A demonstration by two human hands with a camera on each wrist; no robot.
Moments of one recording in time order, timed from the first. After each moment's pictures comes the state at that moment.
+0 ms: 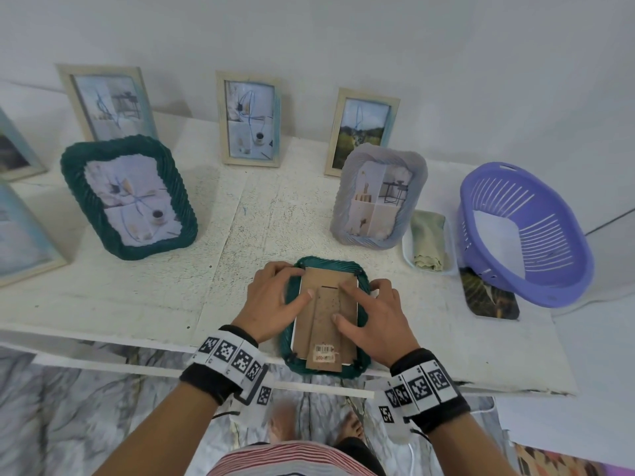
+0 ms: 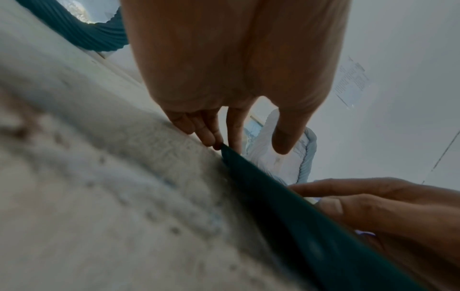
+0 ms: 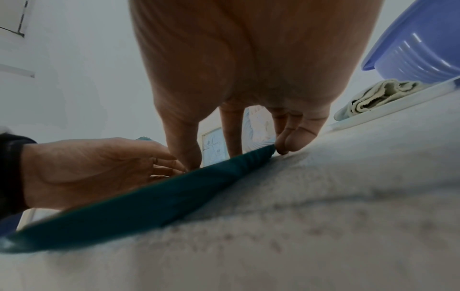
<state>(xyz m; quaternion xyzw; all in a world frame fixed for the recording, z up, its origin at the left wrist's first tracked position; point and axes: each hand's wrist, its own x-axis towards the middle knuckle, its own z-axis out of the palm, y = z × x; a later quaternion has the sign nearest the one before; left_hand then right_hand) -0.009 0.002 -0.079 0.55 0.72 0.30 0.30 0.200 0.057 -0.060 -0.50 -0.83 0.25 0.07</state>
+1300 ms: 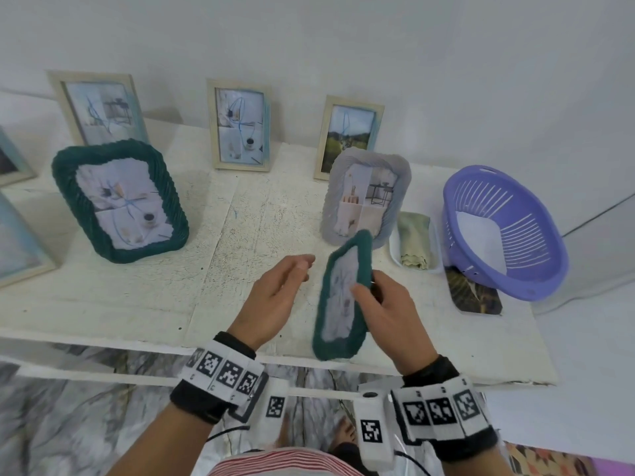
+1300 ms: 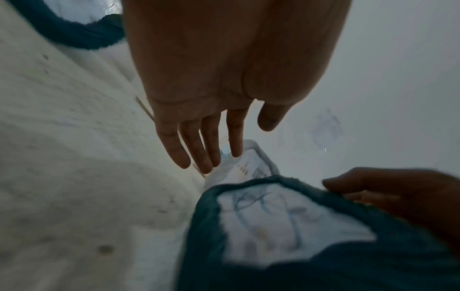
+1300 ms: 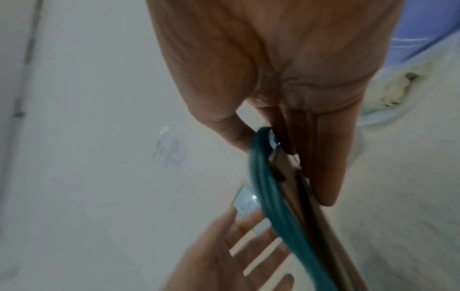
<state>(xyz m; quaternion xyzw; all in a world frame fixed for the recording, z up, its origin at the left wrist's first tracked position) 0.016 -0.010 -0.022 0.46 0.61 0.48 0.44 0.196 0.039 0.010 -0.53 -0.64 0.50 0.25</state>
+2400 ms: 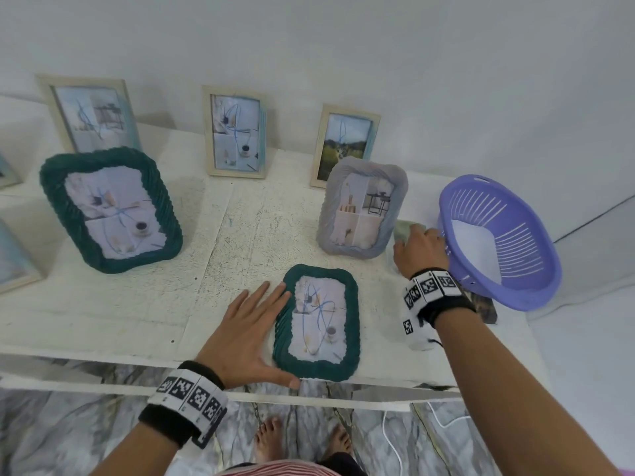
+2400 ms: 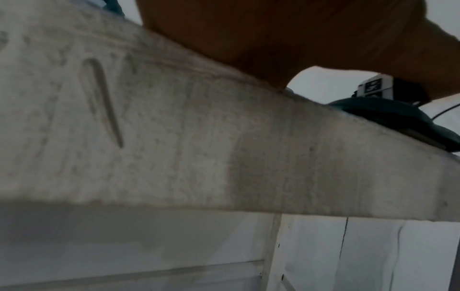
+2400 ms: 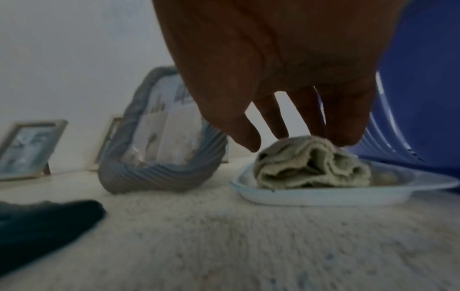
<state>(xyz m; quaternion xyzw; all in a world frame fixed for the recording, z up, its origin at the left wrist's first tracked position) -0.025 -0.035 -0.094 0.76 0.63 0.08 0.16 0.218 0.194 -0.027 -0.68 -0.73 0.04 0.02</state>
